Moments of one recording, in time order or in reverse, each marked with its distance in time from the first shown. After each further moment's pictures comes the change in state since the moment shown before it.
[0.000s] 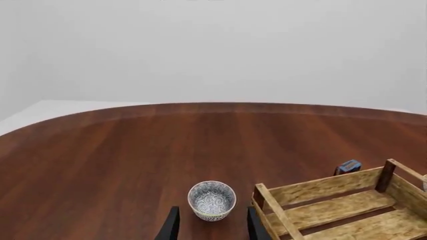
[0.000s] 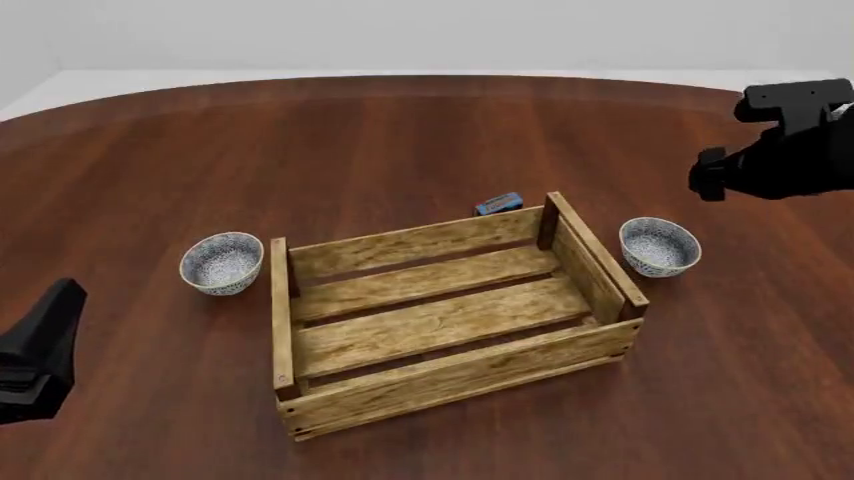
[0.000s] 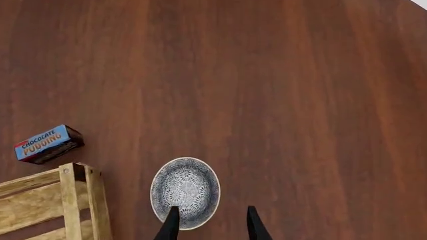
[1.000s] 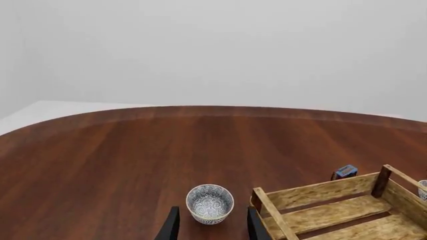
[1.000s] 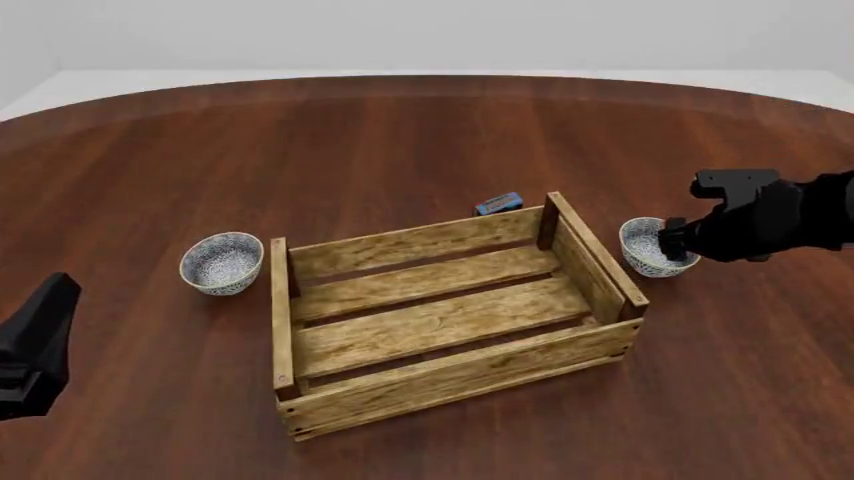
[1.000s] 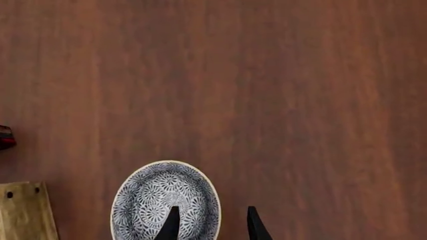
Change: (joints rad) left arm -0.001 -0.009 -0.015 0.012 -0.018; right arm -0.032 0.342 0.016 -0.203 0.031
